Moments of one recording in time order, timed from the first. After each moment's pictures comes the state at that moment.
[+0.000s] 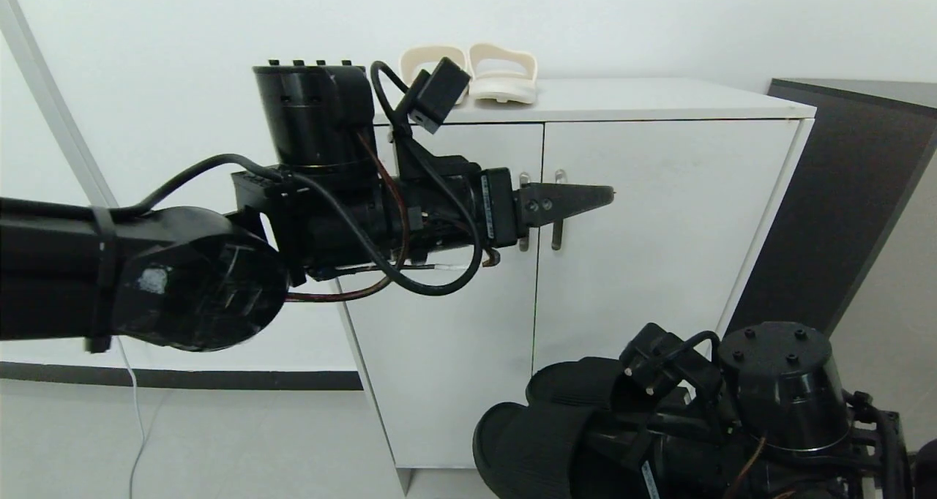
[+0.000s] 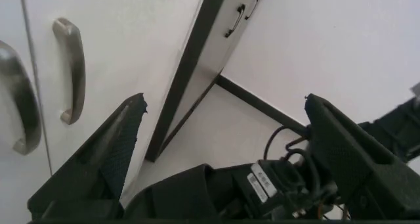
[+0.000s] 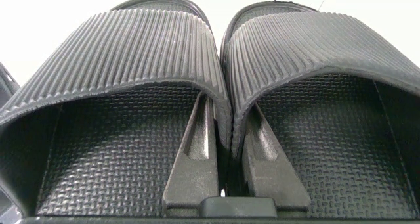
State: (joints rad) left arm -0.64 1.75 -1.22 -0.53 -0.57 -0.32; right arm 0.82 1.63 -0.54 -0.61 0.04 0.08
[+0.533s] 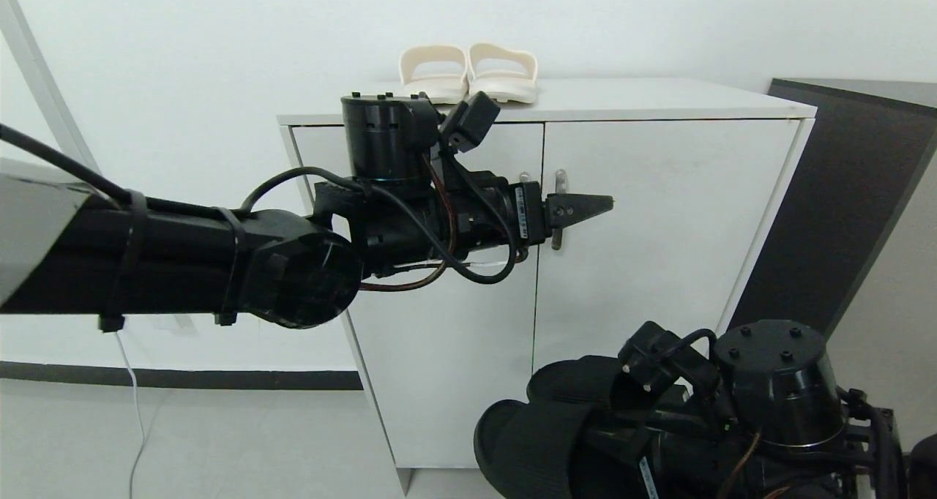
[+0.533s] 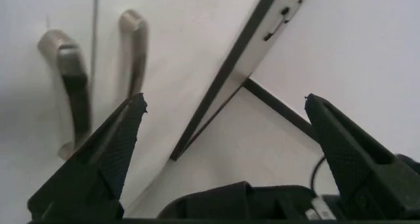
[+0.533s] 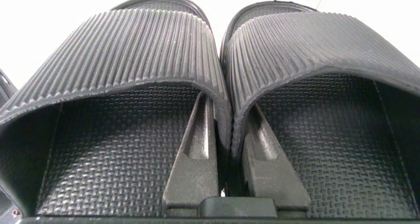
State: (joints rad) left arm -0.64 1.89 -1.34 -0.50 -0.45 -0.31; right arm 0.82 1.64 -0.54 -0.61 0.04 0.08
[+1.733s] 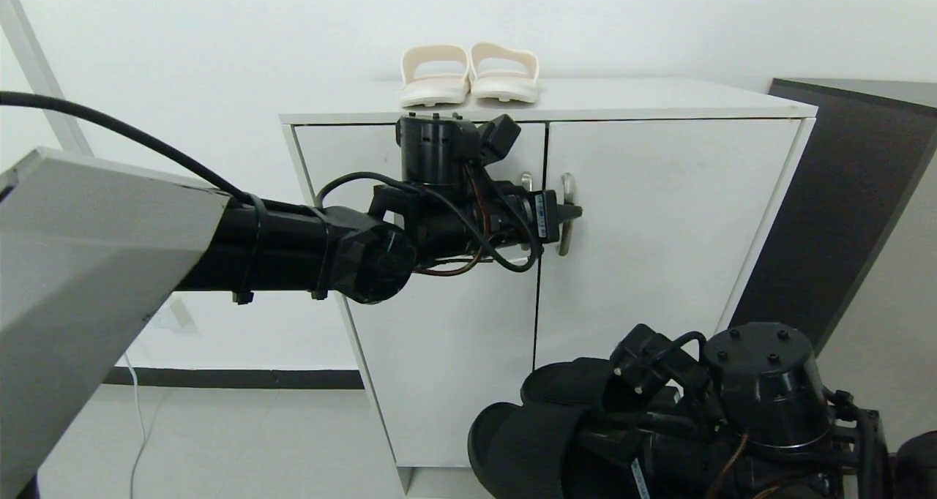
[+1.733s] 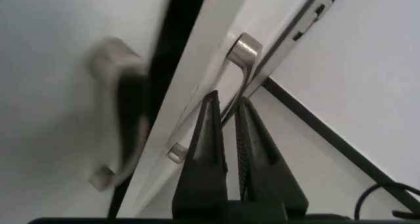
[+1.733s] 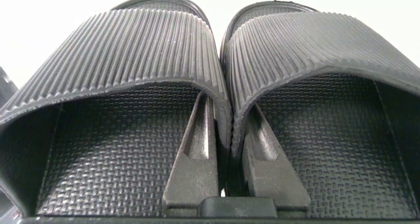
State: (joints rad) left arm -0.64 2.05 -1.53 -0.42 -0.39 -0.31; right arm 0.83 1.66 -0.54 -0.63 0.05 0.08
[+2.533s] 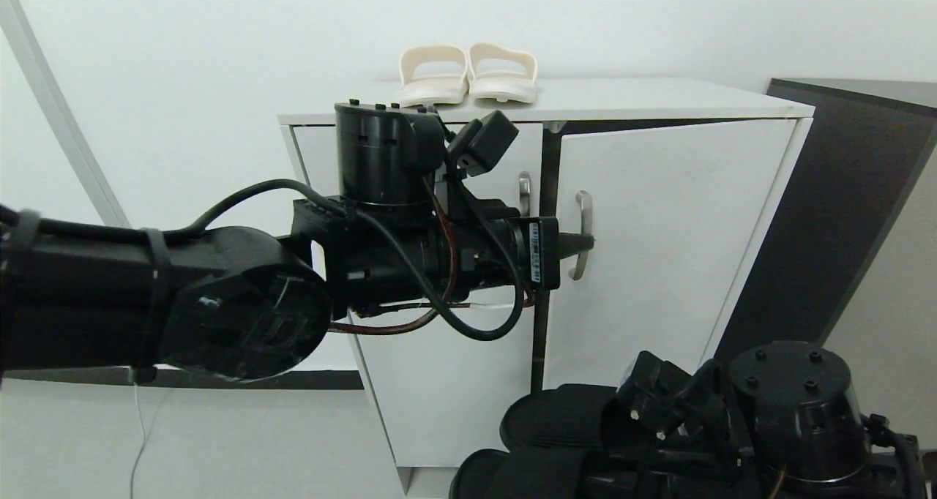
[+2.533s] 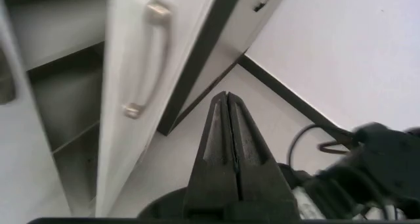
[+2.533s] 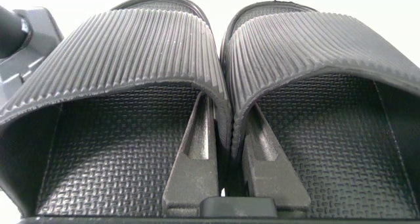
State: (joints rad) left arm -0.73 1.78 -1.21 -0.43 -0.38 -0.31; right arm 0.87 1.61 -0.49 -0.63 0.18 0.05
